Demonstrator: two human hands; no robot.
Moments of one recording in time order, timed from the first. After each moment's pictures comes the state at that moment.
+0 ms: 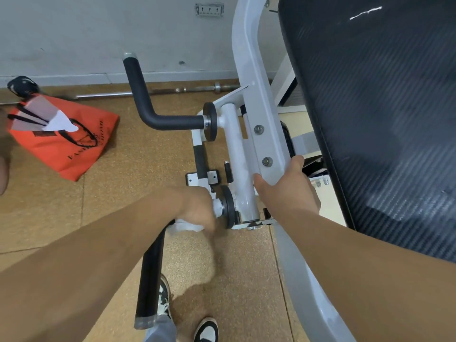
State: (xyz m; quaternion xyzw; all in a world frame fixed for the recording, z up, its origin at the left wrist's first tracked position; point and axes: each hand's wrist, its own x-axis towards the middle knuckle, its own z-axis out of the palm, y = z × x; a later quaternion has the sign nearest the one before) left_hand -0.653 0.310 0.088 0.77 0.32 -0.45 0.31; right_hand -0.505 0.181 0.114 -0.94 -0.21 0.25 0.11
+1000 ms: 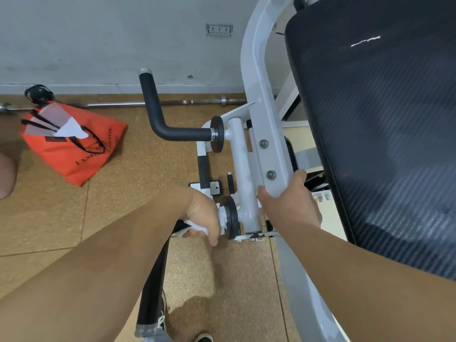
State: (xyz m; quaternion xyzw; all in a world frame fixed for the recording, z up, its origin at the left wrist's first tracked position) left_hand -0.644 0.325 0.083 0.68 0.25 -0.54 0.42; right_hand -0.505 0.179 0.114 -0.94 -0.21 0.25 0.11
